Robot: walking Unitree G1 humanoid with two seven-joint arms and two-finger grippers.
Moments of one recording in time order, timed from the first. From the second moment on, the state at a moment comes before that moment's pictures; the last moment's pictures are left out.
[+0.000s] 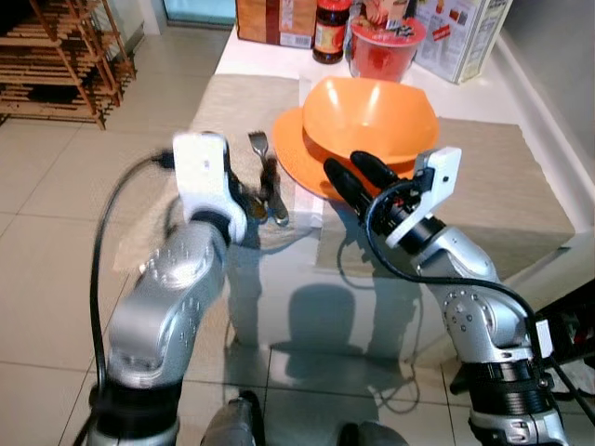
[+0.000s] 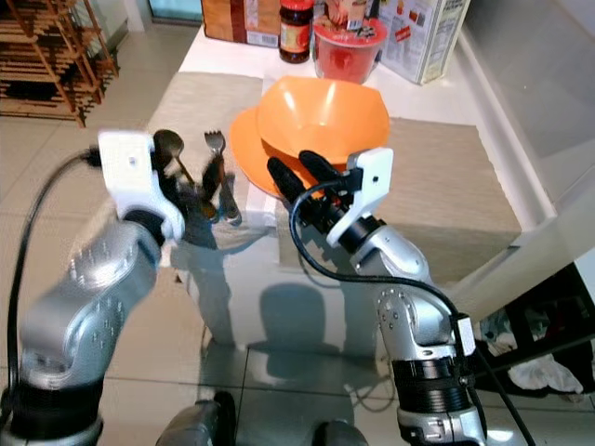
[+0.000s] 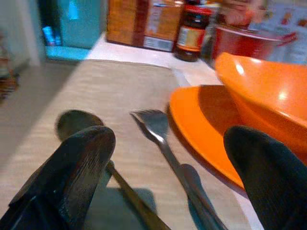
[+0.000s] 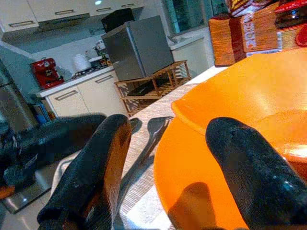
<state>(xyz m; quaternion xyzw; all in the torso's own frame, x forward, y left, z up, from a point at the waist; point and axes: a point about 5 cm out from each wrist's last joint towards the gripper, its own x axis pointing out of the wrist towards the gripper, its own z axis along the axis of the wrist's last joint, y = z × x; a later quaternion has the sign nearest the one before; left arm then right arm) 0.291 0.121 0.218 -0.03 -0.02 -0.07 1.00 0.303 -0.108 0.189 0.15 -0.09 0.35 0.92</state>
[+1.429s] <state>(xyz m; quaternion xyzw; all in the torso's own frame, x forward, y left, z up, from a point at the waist) 0.327 0.132 0.222 0.00 0.10 0.04 0.99 0.278 -0.099 0.188 0.10 -0.06 0.45 0.89</state>
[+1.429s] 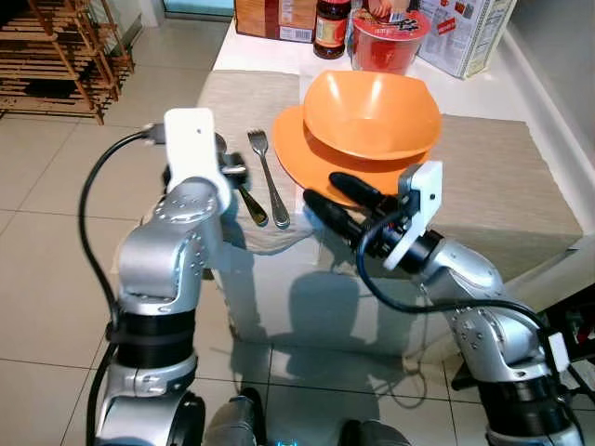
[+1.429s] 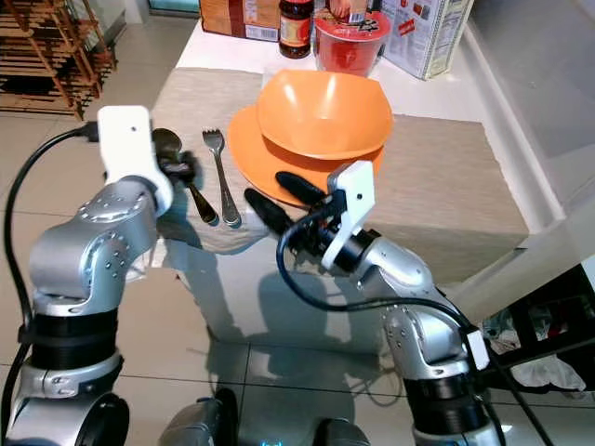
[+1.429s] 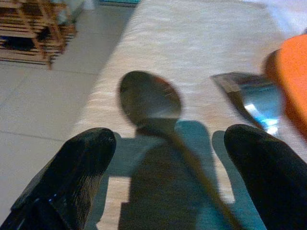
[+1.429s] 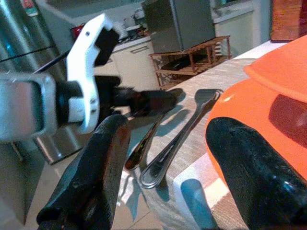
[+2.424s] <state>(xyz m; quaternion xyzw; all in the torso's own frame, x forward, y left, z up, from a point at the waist) 0.351 0.133 0.216 0.02 0.13 0.05 0.99 0.271 -0.111 0.197 0.05 -0.04 0.45 0.89</state>
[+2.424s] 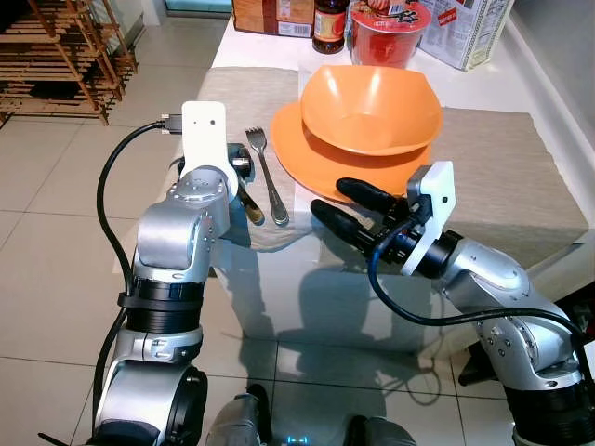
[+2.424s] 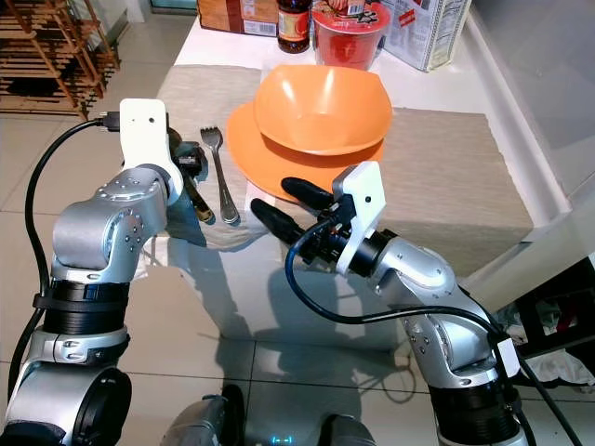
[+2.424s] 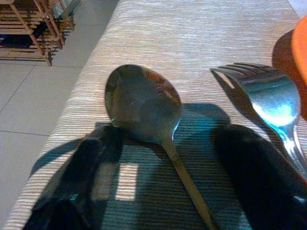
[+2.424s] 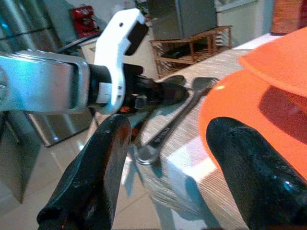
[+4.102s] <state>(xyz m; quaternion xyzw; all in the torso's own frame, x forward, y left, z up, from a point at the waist) 0.353 0.148 0.226 -0.01 0.10 0.03 0.99 0.293 -0.125 0.205 0.04 -0.05 0.35 0.94</state>
